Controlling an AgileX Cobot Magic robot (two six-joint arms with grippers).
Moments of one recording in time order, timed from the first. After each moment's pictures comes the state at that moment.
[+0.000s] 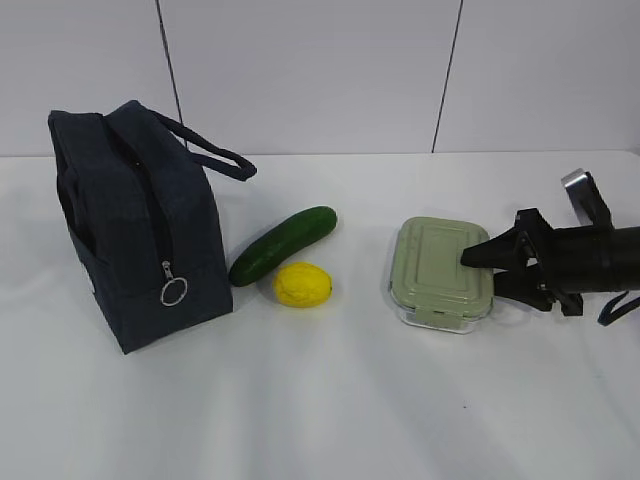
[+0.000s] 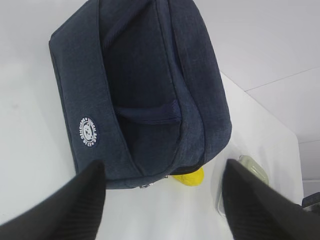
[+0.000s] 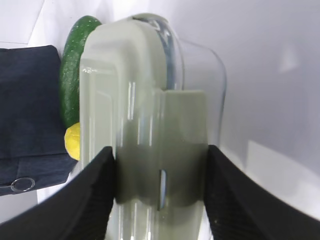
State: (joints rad) left arm 0.06 0.98 -0.67 -0.82 0.52 0.03; right arm -0.23 2.08 -0.96 1.60 0.93 -1.24
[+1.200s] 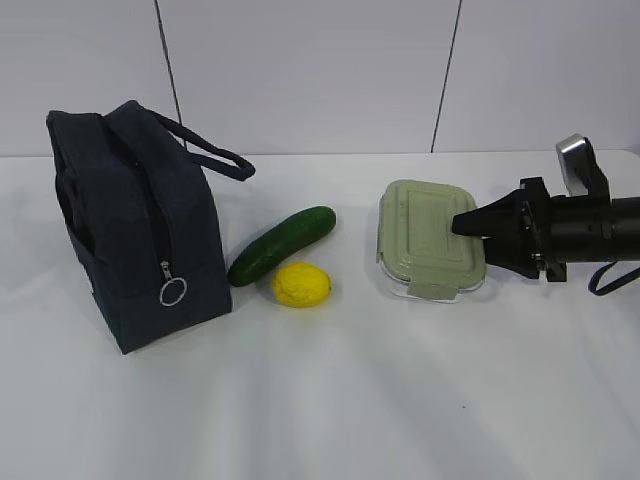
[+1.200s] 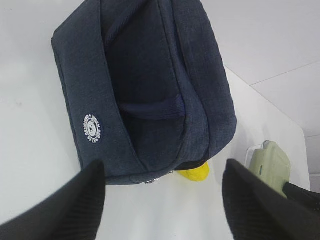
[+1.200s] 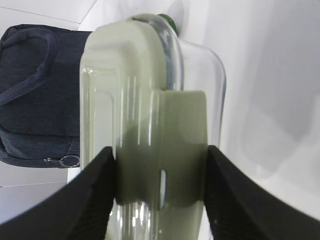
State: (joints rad) left arm 0.06 0.98 -0.67 -0.79 0.54 0.03; right arm -0.23 2.08 -1.05 1.56 1.10 -1.26
